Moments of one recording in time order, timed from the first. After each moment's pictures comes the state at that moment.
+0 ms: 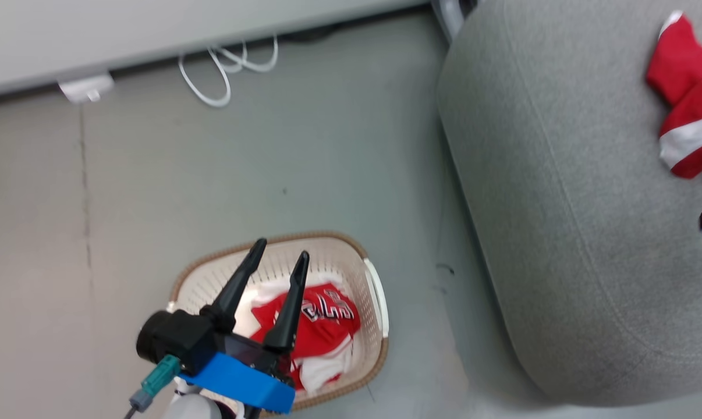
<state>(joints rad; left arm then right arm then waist) -0.16 0.21 -0.44 0.12 -0.41 -0.13 -0.26 -0.82 -0.27 -0.57 0.95 -0.26 0.13 -0.11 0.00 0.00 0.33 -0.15</state>
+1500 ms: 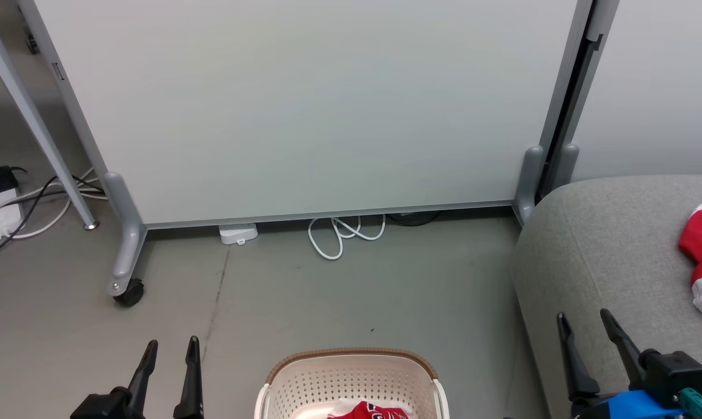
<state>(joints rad) 0.07 0.15 -0.09 0.31 -0.35 -0.13 -0.26 0.08 -0.05 -0.08 0.11 0.10 0.13 -0.11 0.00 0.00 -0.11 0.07</state>
